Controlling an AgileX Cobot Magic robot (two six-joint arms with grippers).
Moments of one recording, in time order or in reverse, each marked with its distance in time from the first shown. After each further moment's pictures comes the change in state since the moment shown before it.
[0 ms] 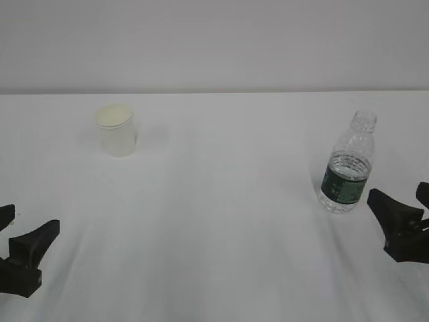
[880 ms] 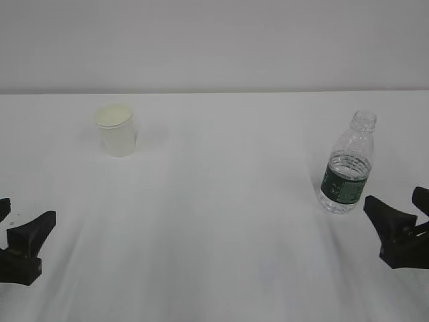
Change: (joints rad) left arm 0.000 0.000 -0.020 -0.050 -0.001 0.000; right arm 0.000 0.052 0.000 0.006 -0.036 -0.034
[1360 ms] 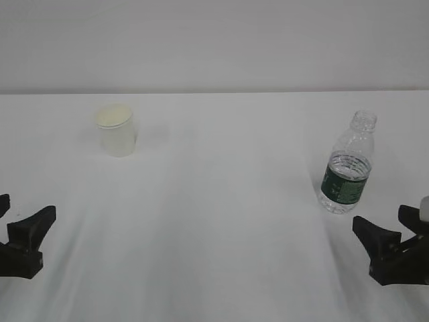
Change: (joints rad) left arm 0.000 0.000 -0.009 -0.015 -0.002 0.000; right arm 0.000 0.132 -0.004 -0.049 -0.031 0.000
